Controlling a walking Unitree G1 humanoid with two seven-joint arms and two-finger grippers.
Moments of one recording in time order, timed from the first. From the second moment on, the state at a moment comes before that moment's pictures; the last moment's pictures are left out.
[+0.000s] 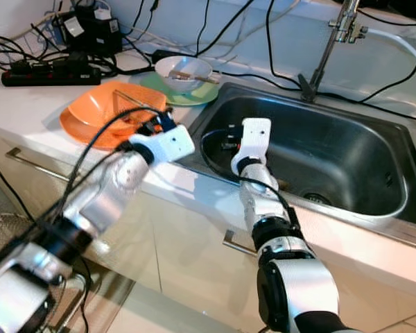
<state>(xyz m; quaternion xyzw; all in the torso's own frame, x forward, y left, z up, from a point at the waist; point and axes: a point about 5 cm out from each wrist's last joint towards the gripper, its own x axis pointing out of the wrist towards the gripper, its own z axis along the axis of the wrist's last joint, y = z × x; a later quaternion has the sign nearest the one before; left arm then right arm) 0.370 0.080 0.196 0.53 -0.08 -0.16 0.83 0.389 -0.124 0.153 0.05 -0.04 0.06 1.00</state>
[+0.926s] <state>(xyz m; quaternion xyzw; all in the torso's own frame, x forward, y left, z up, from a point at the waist) 0.394 0.075 0.190 0.55 -0.08 -0.16 0.81 0.387 -0.131 0.153 0.06 -0.04 0.05 1.00</state>
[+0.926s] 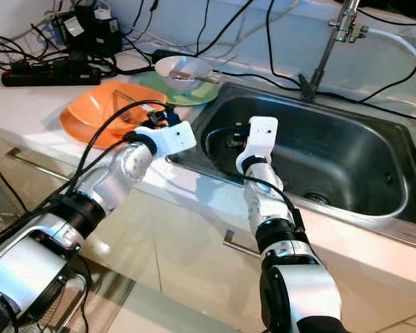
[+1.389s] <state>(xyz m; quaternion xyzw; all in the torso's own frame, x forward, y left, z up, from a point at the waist) 0.399 0.073 0.195 0.56 -0.09 -0.16 0.80 0.387 -0.133 0.152 0.06 -0.04 0.05 1.00</state>
